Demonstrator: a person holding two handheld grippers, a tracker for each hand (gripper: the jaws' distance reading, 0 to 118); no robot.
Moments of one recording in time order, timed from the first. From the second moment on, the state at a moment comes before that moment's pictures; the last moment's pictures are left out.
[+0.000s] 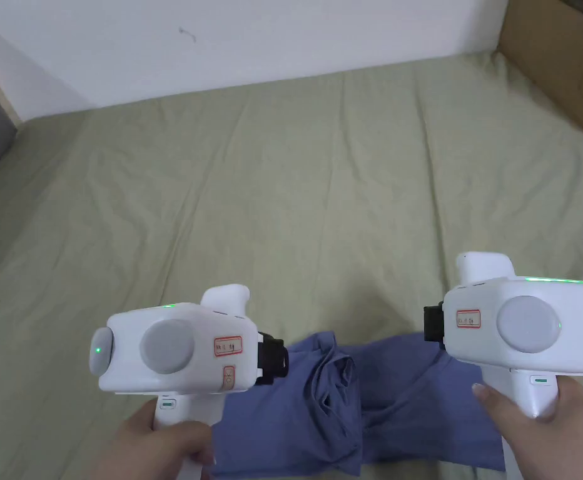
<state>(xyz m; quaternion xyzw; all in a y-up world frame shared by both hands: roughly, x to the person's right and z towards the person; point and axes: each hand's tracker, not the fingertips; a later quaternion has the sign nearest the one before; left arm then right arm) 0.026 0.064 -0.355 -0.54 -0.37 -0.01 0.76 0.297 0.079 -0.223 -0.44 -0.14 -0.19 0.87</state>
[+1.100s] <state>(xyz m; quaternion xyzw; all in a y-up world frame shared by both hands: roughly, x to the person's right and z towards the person) -0.122 0.003 -0.422 -0.57 -0.36 0.25 0.69 0.294 0.071 -0.244 -0.46 -0.14 -0.15 0.86</state>
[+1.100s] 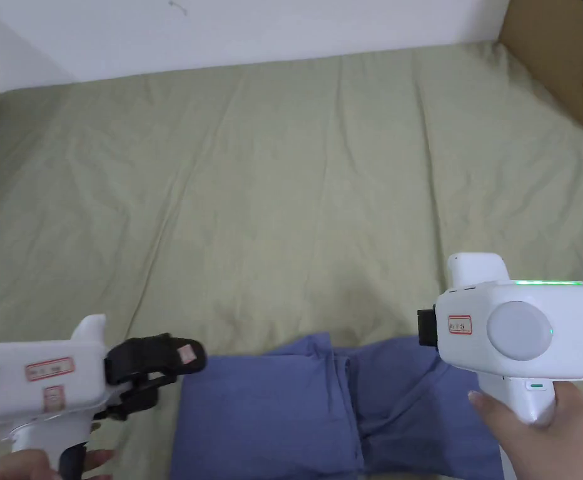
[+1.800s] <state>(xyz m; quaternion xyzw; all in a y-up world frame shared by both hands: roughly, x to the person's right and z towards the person) -0.086 -0.123 -0.430 -0.62 -0.44 0.37 0.54 0.285 0.064 -0.248 -0.49 -0.13 -0.14 0.85</state>
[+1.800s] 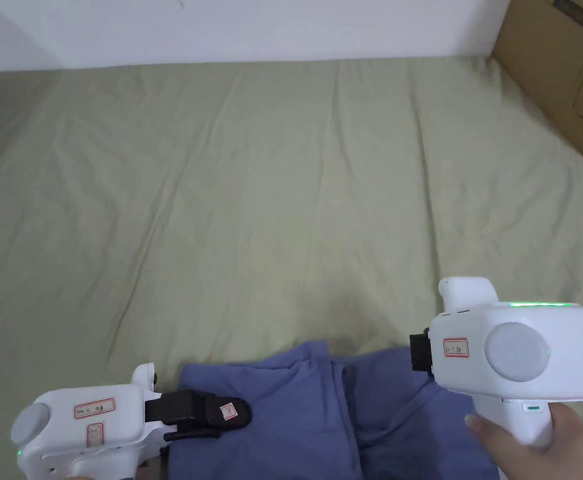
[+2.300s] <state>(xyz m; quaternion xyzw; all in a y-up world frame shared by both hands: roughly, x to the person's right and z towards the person) -0.107 0.047 -0.375 -0.54 -0.30 0.07 0.78 0.285 0.075 -0.242 -0.47 -0.11 -0.16 0.86</state>
